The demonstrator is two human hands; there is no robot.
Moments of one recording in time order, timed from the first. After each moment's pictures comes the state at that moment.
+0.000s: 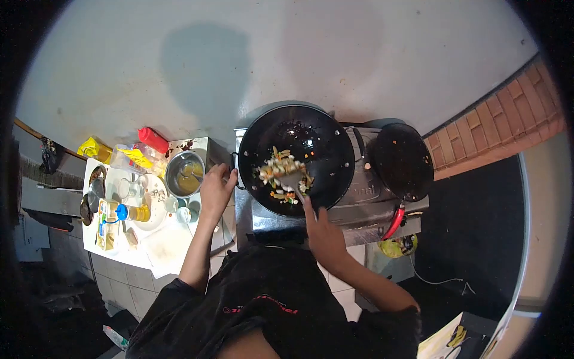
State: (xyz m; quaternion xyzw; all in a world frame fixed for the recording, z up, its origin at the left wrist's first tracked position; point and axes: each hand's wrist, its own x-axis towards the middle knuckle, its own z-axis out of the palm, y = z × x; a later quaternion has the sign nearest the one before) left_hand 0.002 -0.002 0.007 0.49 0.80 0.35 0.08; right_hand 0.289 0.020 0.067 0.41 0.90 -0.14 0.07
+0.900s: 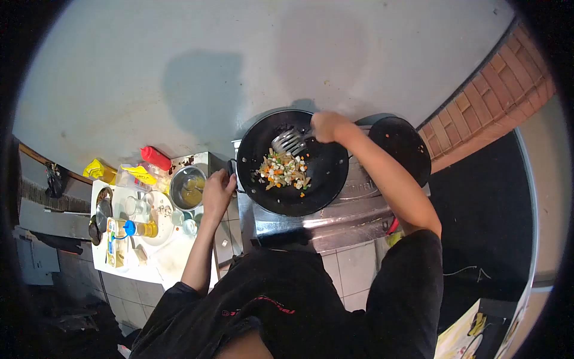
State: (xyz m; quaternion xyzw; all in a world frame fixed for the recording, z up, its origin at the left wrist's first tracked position) left_hand -0.005 0.004 0.003 0.50 0.79 0.33 0.09; right_hand 0.224 0.247 0.106 0.43 0.89 -0.04 0.14
